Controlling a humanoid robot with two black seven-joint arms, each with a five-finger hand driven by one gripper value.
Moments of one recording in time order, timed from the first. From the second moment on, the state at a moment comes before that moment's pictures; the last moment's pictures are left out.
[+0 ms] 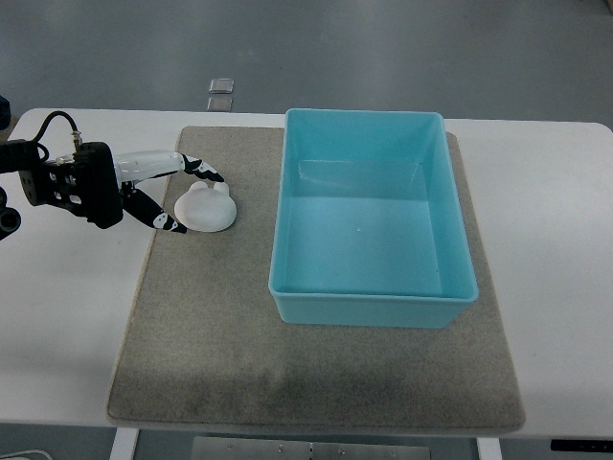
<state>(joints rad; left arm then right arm) -0.84 0.78 -0.42 -1.17 1.48 -0.20 -0.39 0.00 0.00 0.00 0.14 -0.07 -0.05 0.09</state>
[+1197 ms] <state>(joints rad) -0.95 0.78 -0.39 -1.18 1.49 -0.08 -0.35 0.00 0.00 0.00 0.14 -0.07 -0.05 0.09</state>
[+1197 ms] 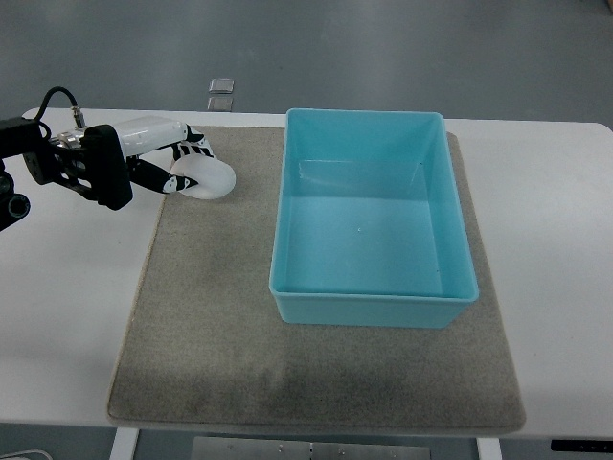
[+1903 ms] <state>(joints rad) -1.12 0.36 -0.35 -1.20 1.48 -0.13 -0.22 0.00 0.00 0.00 0.14 -0.07 -0.05 0.09</state>
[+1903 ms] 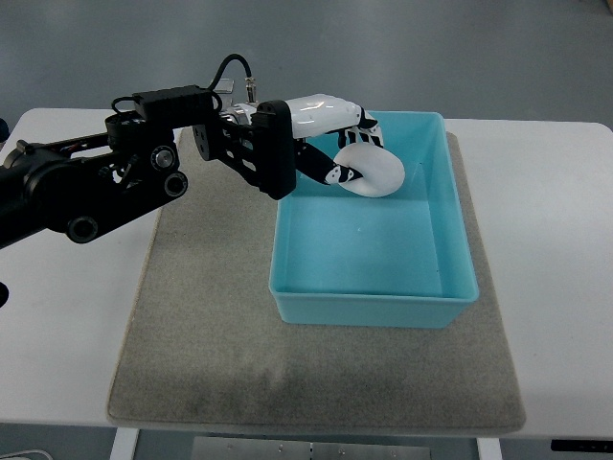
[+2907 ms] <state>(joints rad) -1.09 0.37 -0.28 -1.19 1.41 -0.12 -0.20 0.00 0.00 0.00 0.14 -0.07 -0.05 0.09</state>
